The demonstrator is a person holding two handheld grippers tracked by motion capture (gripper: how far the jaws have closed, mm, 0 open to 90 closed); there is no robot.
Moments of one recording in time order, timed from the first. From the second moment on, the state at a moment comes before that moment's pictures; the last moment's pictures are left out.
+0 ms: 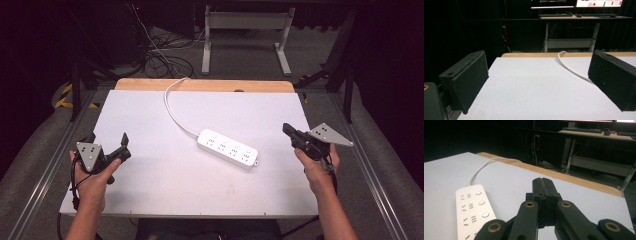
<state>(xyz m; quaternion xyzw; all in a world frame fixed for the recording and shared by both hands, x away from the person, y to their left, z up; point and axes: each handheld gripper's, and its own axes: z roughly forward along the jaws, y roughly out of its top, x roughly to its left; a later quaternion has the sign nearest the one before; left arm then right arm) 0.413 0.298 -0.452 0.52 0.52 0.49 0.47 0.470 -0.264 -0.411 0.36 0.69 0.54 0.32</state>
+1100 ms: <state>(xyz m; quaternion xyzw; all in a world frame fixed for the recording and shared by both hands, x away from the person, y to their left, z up) 0.414 0.295 -0.453 0.53 0.51 0.49 0.46 0.533 -0.166 -0.372 0.31 0.81 0.44 0.24</state>
